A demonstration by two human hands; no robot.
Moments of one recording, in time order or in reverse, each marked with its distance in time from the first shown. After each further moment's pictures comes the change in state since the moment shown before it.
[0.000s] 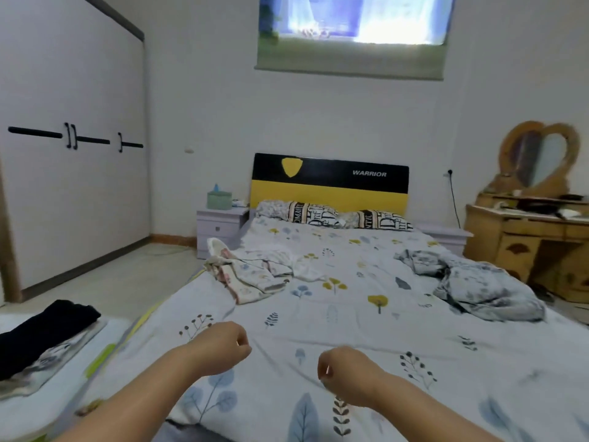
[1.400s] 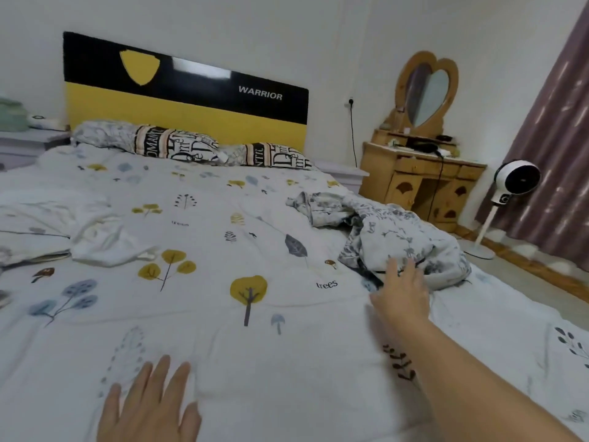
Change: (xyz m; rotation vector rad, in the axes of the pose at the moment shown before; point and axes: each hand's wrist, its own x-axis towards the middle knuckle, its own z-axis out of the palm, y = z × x) left_hand 0.374 0.126 0.308 0.106 0.488 0.209; right_hand 0.197 0.512 -0.010 -0.187 0.468 0.972
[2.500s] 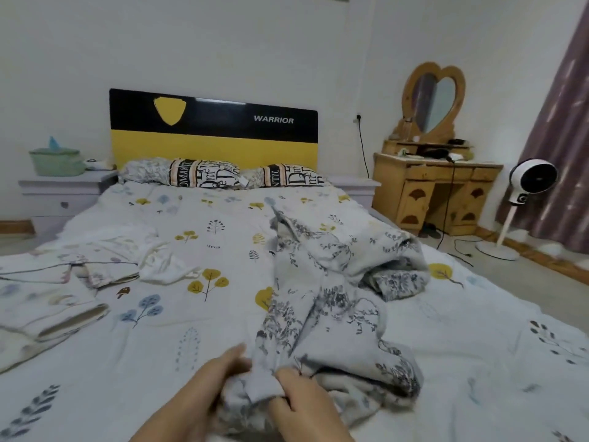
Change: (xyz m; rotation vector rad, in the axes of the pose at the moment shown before) left_hand 0.009 0.056 -0.136 -1.360 -0.698 -0.577; right_hand -0.237 -0.074 -0.093 0.580 -0.530 -0.501
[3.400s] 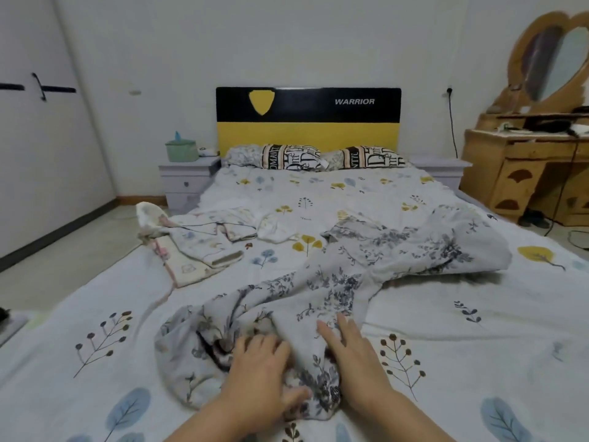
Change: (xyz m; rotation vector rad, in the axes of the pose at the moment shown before) left_hand -0.175 -0.037 -0.058 1.605 0.304 0.217; right_hand -0.060 -0.034 0.076 -0.278 -0.018 -0.221
